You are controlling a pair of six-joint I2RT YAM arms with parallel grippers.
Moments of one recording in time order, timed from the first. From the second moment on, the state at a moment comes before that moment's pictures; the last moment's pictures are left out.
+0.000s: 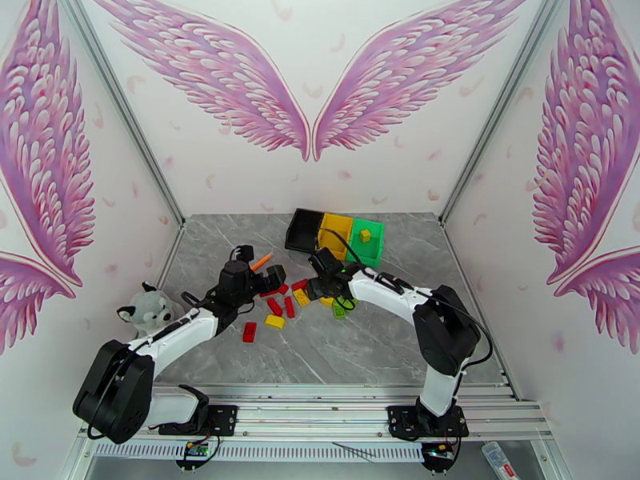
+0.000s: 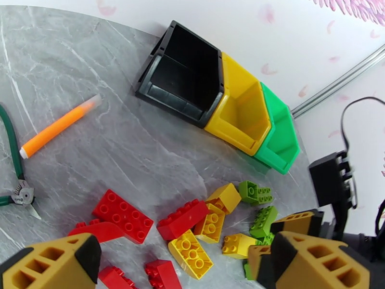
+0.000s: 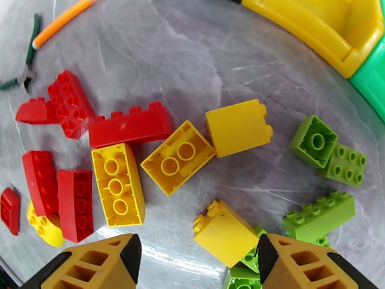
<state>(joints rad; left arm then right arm) -0.41 1.34 0.69 0.20 0.09 -0.66 0.68 1.84 1.33 -0.55 0.15 0.33</state>
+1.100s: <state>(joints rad) -0.41 1.34 0.69 0.20 0.10 -0.66 0.70 1.99 1.40 -0.64 0.08 0.29</state>
